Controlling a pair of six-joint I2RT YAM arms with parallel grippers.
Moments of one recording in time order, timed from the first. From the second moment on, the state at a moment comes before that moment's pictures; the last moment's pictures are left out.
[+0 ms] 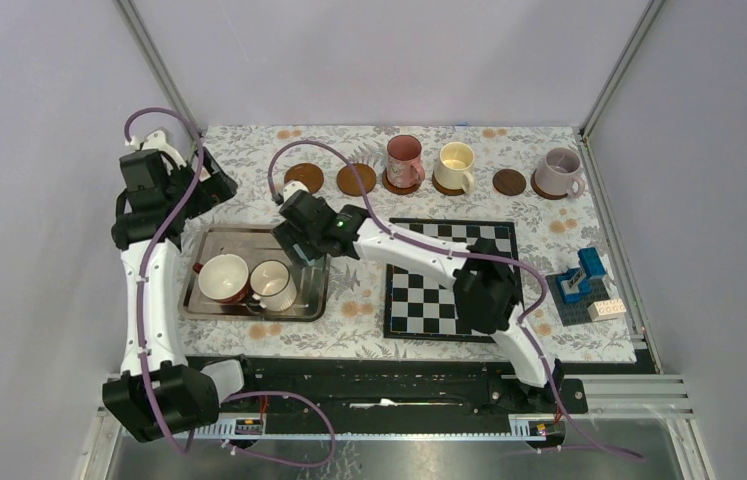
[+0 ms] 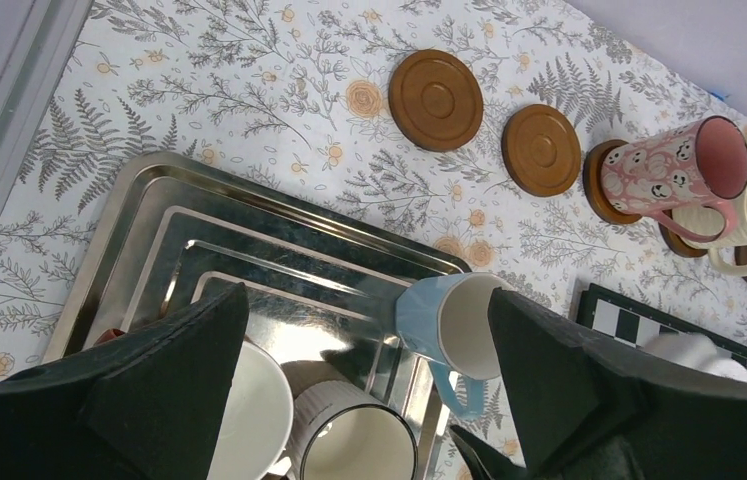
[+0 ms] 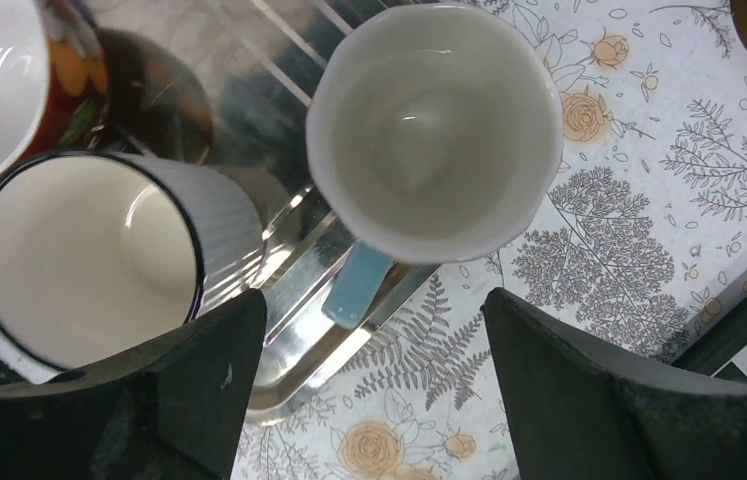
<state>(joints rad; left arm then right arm) 0.26 1.15 1.24 -0.66 0.22 -0.31 1.07 2.19 1.99 -0.63 0.21 0.25</state>
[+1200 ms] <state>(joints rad) 0.30 1.11 1.21 -0.63 0.29 -0.33 1.00 2.29 1.99 -0.60 0.11 0.19</state>
